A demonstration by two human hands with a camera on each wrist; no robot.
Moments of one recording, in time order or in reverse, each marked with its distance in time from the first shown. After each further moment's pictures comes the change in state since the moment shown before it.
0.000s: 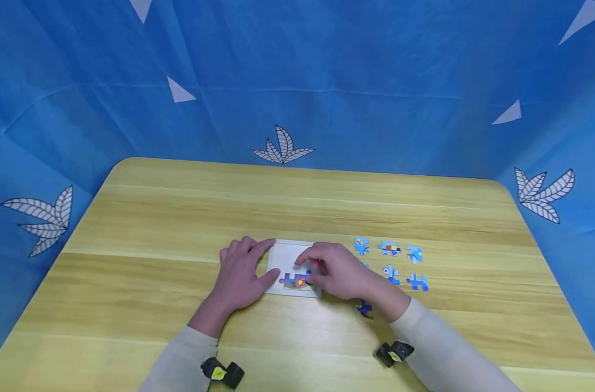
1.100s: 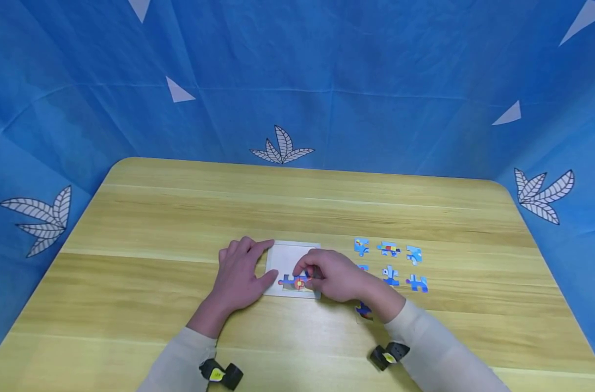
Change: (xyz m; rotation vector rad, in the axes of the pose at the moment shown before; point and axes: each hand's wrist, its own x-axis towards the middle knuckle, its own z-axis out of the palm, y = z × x) left_hand 0.000 0.001 0.000 -0.005 0.013 -0.004; right_hand 0.003 0.001 0.007 0.034 -0.127 0.131
